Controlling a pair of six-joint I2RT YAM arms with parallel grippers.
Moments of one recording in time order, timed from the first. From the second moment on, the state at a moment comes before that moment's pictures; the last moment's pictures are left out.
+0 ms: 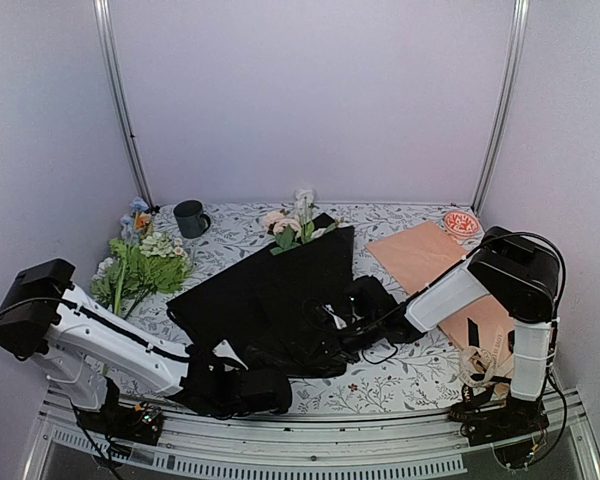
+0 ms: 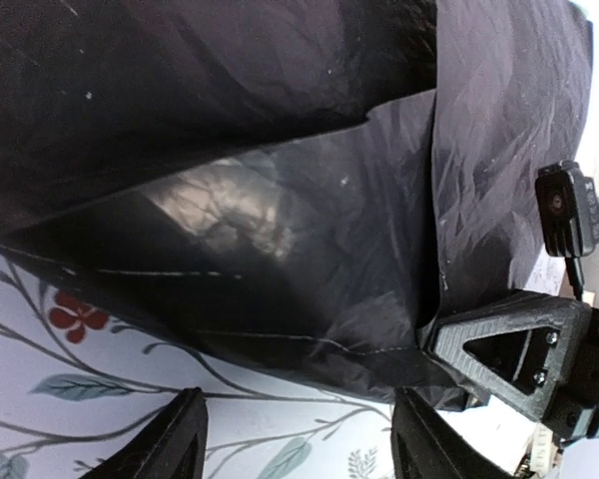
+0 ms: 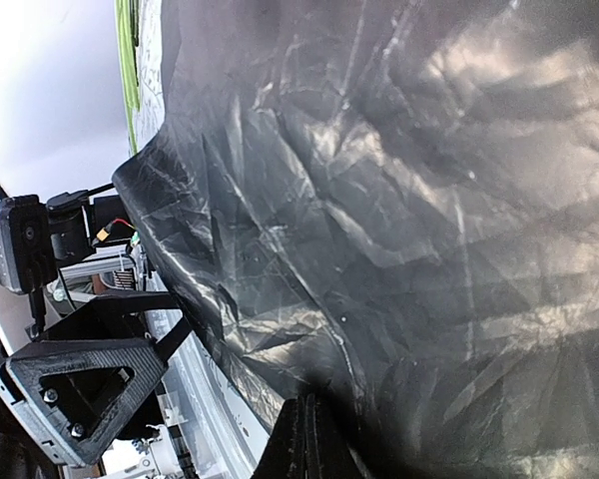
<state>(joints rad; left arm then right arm) -1.49 1.65 0.77 -0.35 -0.62 -2.03 0.91 2.02 0.88 0.36 -0.71 0.86</state>
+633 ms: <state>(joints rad) -1.49 1.71 0.78 -0.50 -0.76 -2.04 0.91 2.02 0.91 0.29 -0.72 0.80</state>
